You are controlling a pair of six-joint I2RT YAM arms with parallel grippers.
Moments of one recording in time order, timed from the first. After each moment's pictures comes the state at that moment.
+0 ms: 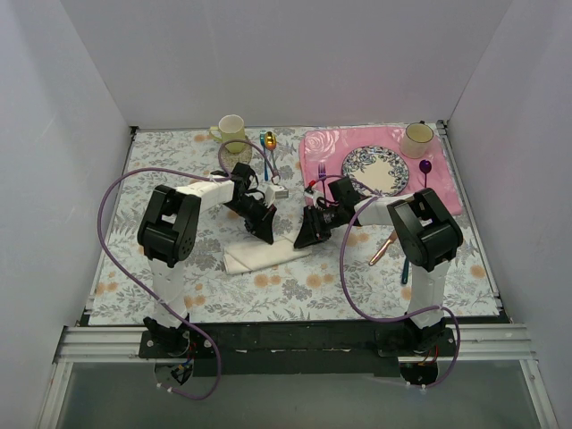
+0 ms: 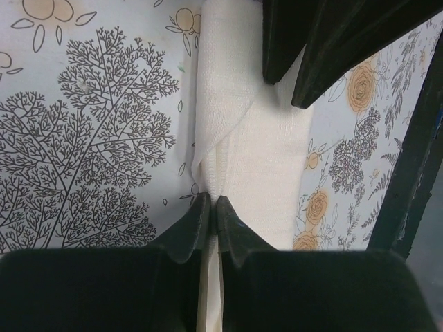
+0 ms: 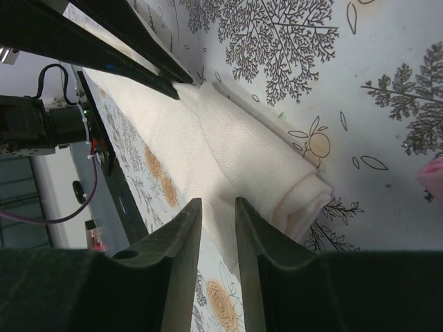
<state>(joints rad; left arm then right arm) -0.39 2.03 1.34 -0.73 0.82 0.54 0.50 1.97 1.03 -0.05 -0.91 0.35</state>
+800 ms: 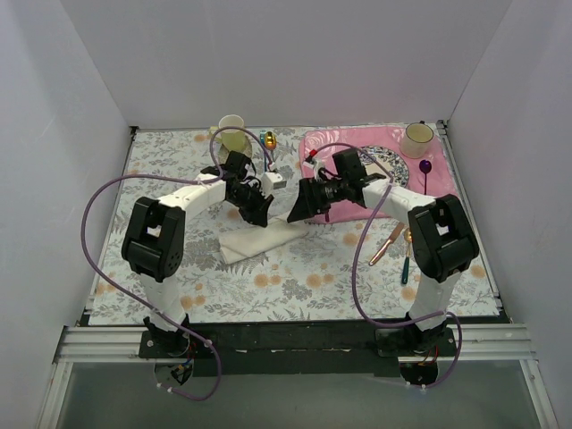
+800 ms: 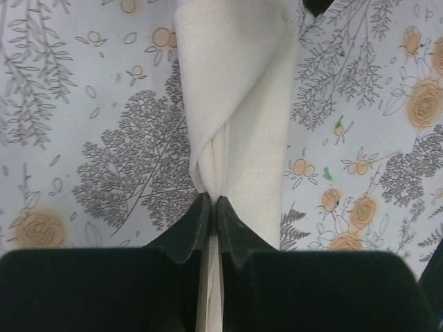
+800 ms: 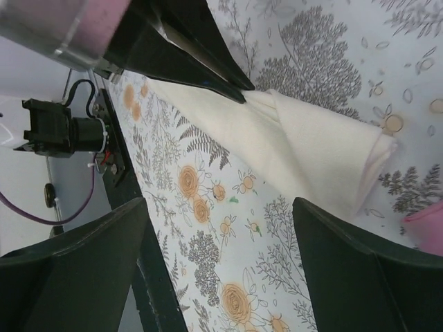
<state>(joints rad) -0.39 1.87 1.32 -0.63 0.61 0.51 0.48 1.84 1.20 -0.18 -0.93 0.24</state>
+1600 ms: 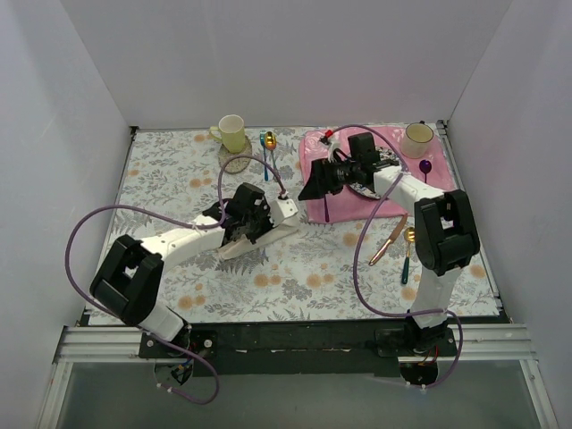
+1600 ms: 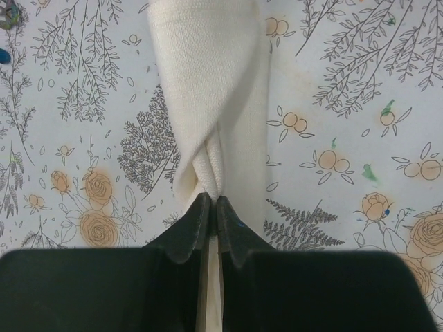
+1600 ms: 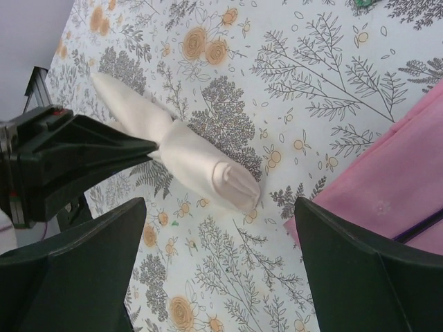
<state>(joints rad) -0.61 1.53 0.93 -0.25 0.15 0.54 0.36 1.87 1.33 -0.22 -0.85 0.16</state>
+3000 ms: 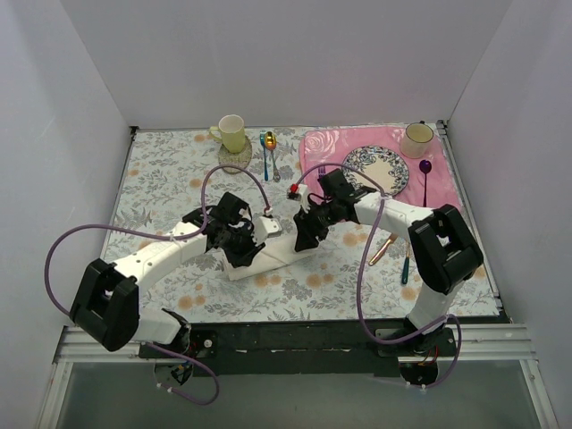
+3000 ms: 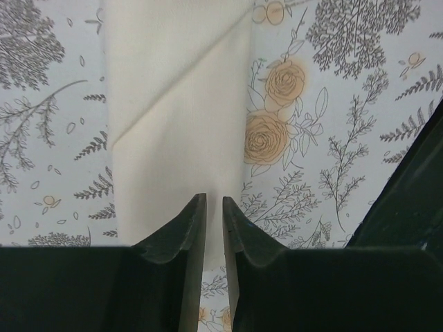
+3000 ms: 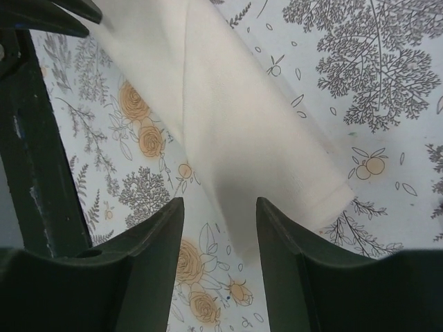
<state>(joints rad) -0.58 1.34 0.88 -0.68 0.34 0.49 0.60 1.74 1.12 -0.38 -0.77 -0.24</state>
